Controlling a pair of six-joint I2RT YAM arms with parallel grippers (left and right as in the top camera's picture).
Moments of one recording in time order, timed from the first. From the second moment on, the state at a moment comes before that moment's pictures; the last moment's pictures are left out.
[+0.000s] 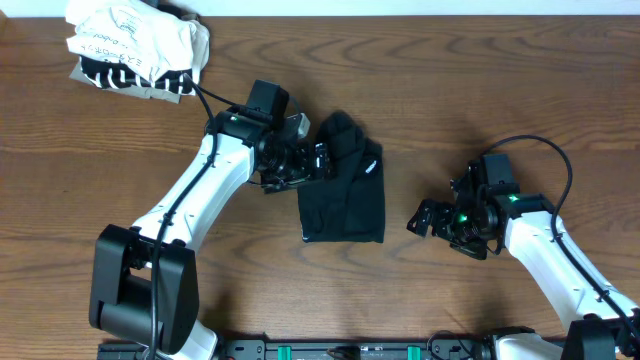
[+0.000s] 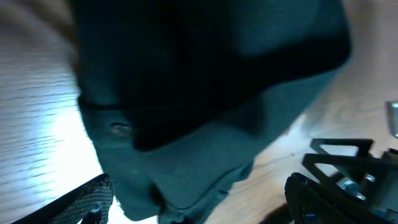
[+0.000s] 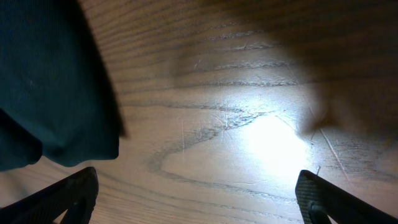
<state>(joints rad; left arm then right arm) -0.33 1.73 1.25 -0.85 0.53 -0.41 0.12 1.38 0.70 -0.74 -0.37 0.46</state>
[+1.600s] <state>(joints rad) -0.64 1.80 1.25 -0.77 0.59 -0.46 0.12 1.38 0.70 -0.74 -0.37 0.46</state>
